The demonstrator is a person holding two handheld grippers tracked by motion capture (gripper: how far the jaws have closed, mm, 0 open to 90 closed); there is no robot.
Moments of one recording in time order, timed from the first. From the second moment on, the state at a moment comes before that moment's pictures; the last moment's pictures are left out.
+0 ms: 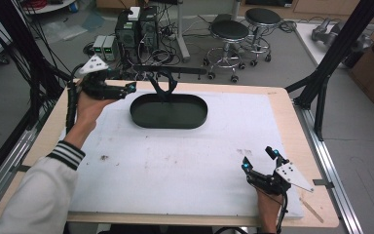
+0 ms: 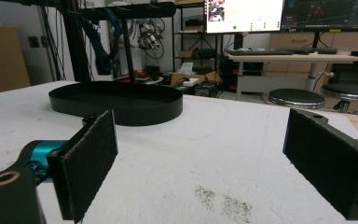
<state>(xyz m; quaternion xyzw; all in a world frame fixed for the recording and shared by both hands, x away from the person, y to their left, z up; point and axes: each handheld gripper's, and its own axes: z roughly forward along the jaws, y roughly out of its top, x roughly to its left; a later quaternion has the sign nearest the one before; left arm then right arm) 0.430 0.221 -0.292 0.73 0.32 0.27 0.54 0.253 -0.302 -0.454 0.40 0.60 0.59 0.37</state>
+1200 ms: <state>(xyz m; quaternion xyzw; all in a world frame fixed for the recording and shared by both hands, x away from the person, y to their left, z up) 0.294 0.315 -0.452 0.67 0.29 0.28 0.63 0.253 -0.301 -0.454 0.40 0.60 0.59 0.37</state>
